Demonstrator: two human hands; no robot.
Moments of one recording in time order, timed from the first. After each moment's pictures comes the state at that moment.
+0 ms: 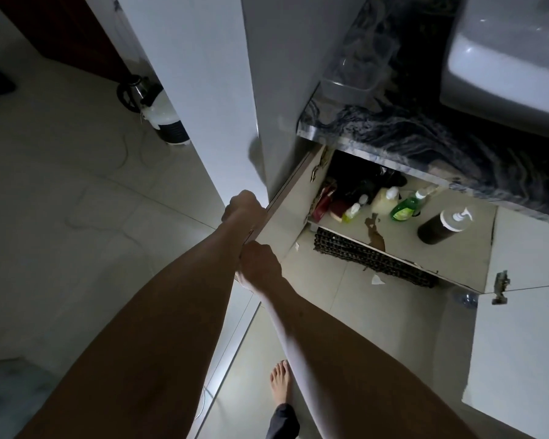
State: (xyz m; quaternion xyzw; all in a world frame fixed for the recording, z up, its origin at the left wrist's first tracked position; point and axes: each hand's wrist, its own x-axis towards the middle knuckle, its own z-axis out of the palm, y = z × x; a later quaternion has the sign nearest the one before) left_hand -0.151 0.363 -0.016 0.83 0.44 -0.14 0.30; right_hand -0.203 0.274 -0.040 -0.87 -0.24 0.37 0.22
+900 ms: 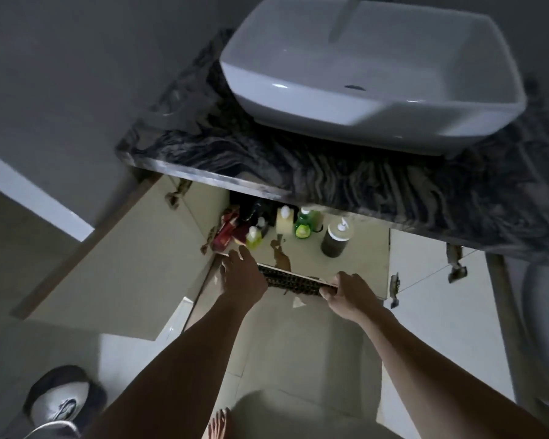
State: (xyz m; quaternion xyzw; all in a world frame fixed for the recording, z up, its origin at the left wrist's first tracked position) left_hand -0.056 0.056 -0.114 0.93 0.31 -0.14 0.15; right_hand 0.011 -0.155 -0.118 -0.94 -0.09 0.31 0.13
